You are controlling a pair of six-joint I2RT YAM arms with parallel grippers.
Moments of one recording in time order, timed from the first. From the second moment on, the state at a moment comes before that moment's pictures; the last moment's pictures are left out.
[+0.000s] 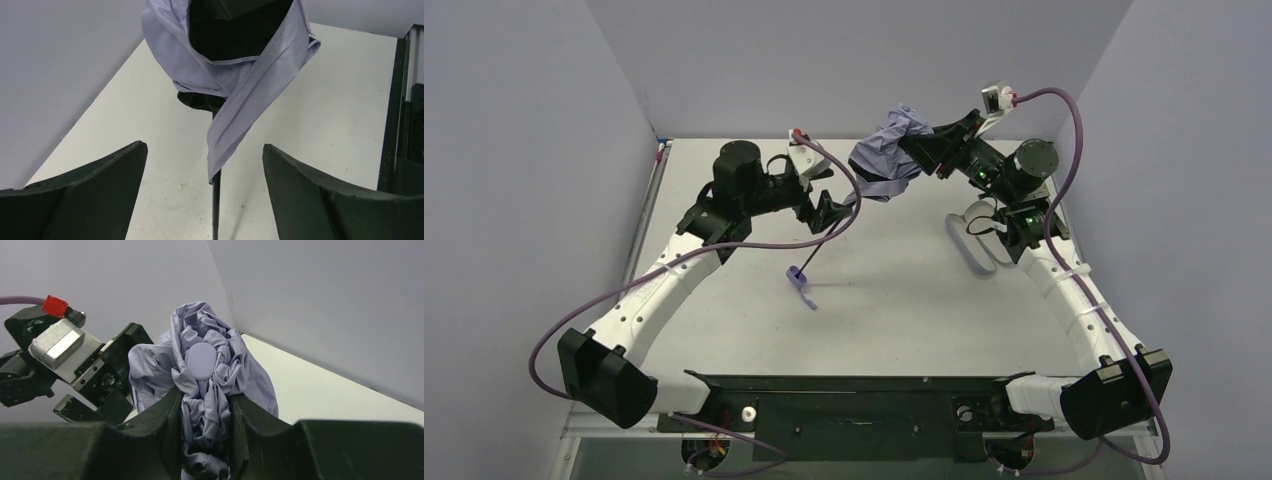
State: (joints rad) left arm -0.49 1.33 1.30 -0.17 0.60 0.19; right arm 0.28 1.26 1.23 0.30 -0.61 0.49
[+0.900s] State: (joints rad) left arm -0.79 1.32 1.30 -0.32 0.59 0.43; right arm 0.26 1.29 1.25 0.25 -0.51 0.49
